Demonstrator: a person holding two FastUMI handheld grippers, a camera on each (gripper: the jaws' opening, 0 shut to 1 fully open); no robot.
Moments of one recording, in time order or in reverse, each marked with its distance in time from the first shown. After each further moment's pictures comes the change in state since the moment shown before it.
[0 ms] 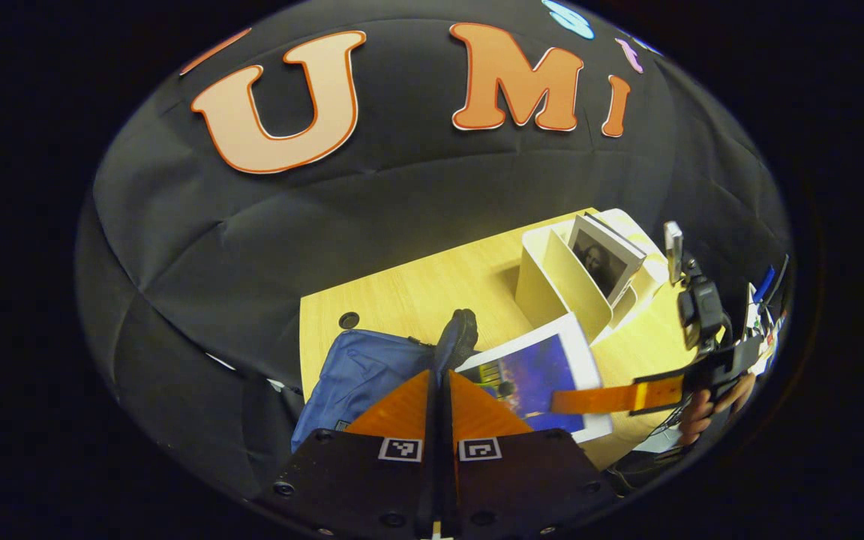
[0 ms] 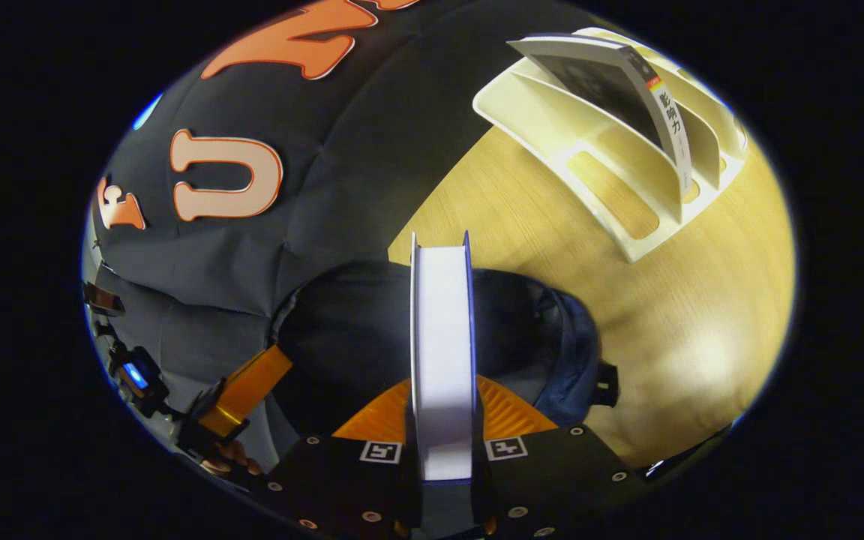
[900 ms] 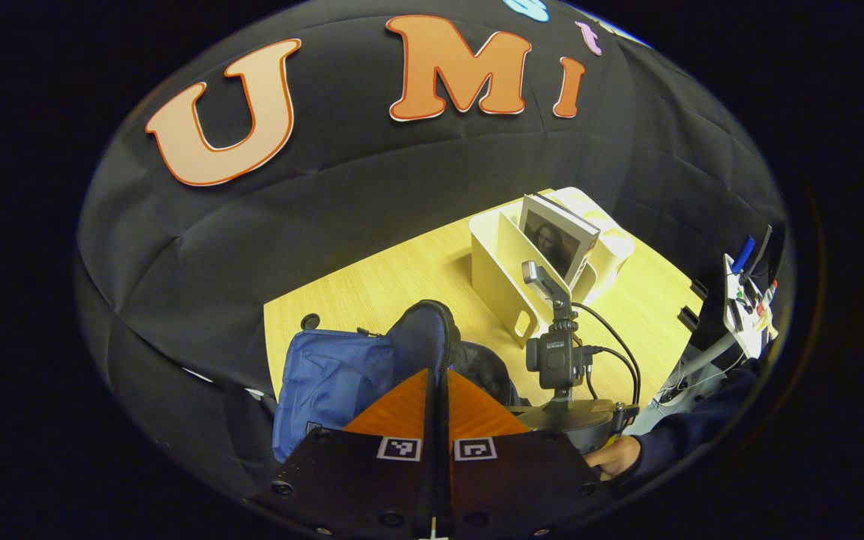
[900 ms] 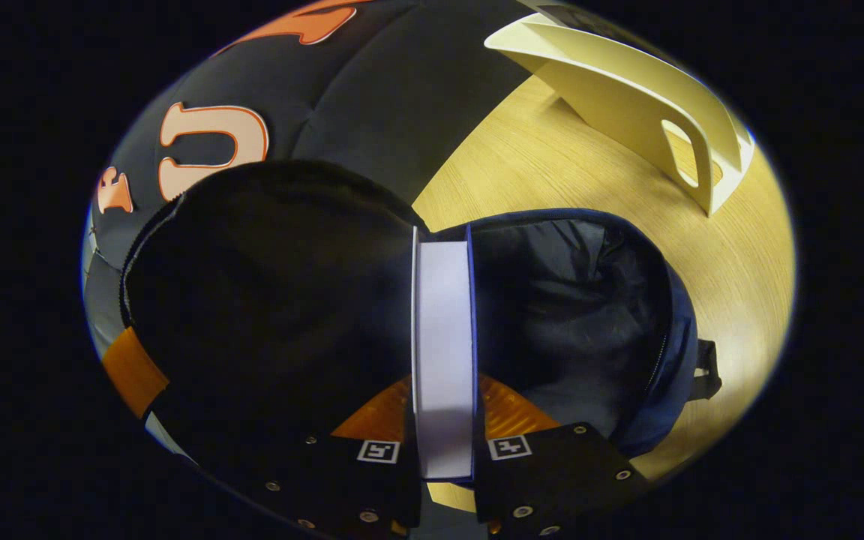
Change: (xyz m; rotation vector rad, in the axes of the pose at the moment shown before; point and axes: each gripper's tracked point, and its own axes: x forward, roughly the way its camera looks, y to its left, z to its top) left arm 0.002 -0.048 -0.007 0.074 0.028 -0.103; right arm 0.097 0.004 -0.041 -0.008 0.035 0.013
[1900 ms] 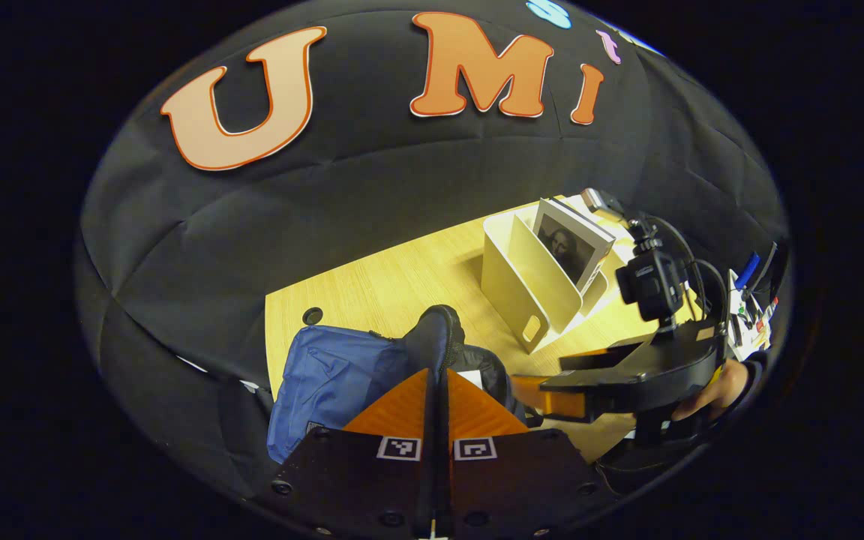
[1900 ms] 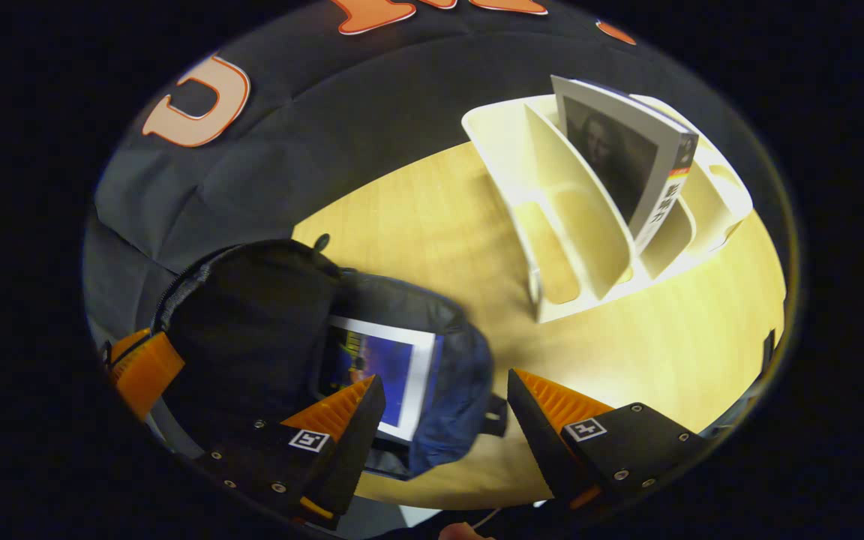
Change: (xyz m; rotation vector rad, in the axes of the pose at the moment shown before) left arm 0.012 0.015 -0.008 -0.056 -0.003 -0.002; right arm -0.126 -0.094 0.094 -0.357 -0.055 -0.518
